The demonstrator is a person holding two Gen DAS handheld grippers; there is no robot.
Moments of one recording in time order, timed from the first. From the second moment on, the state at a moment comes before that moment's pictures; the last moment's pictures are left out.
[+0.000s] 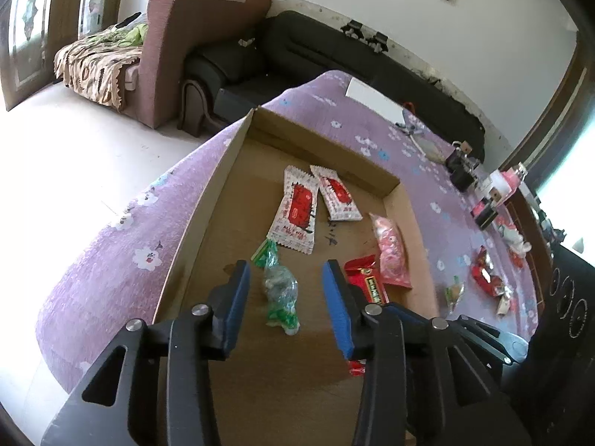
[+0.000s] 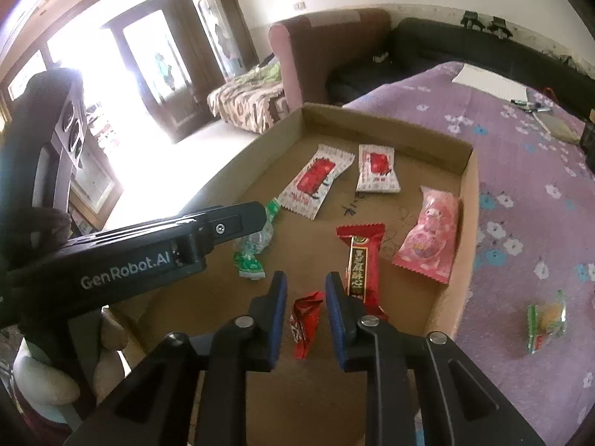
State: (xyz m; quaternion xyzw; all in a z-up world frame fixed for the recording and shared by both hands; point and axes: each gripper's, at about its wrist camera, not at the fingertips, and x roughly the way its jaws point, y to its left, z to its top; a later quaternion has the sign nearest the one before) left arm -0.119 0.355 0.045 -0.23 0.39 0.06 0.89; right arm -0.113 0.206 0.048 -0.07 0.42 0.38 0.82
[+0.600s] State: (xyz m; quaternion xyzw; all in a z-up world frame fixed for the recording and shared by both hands) left arm -0.145 0.300 0.070 -0.20 0.39 0.04 0.90; right arm -0.102 0.025 0.070 0.04 0.40 0.26 0.88
